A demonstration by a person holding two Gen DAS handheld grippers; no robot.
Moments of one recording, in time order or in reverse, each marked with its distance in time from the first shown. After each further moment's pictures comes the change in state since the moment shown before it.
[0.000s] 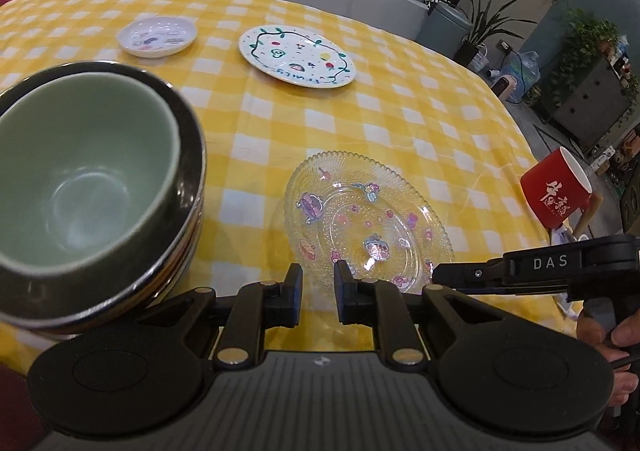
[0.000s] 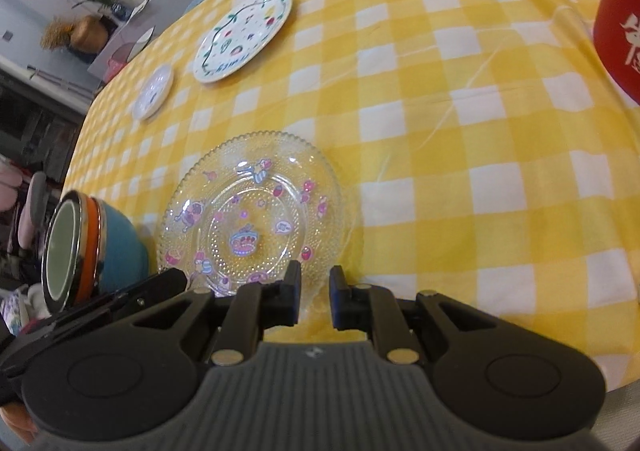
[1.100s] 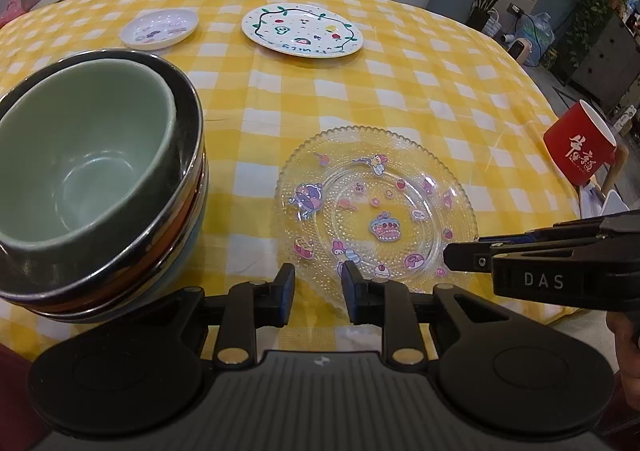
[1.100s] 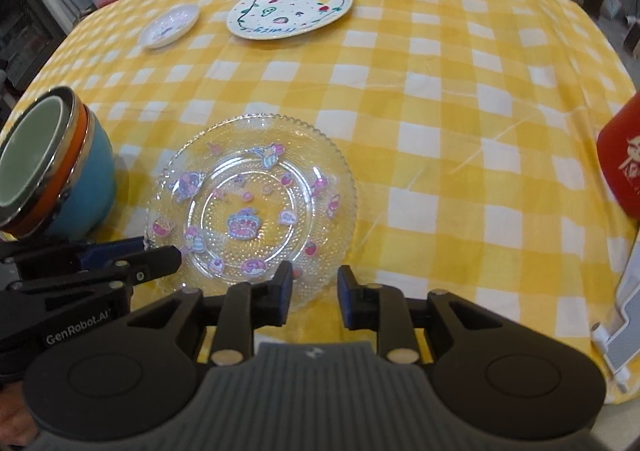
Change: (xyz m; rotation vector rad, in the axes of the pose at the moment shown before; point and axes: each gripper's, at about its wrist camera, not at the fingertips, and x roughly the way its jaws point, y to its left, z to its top) left arm 0.007 -0.009 -0.011 0.097 0.060 0.095; right arm 0.015 0.065 -0.022 -0.316 -0.034 -0.256
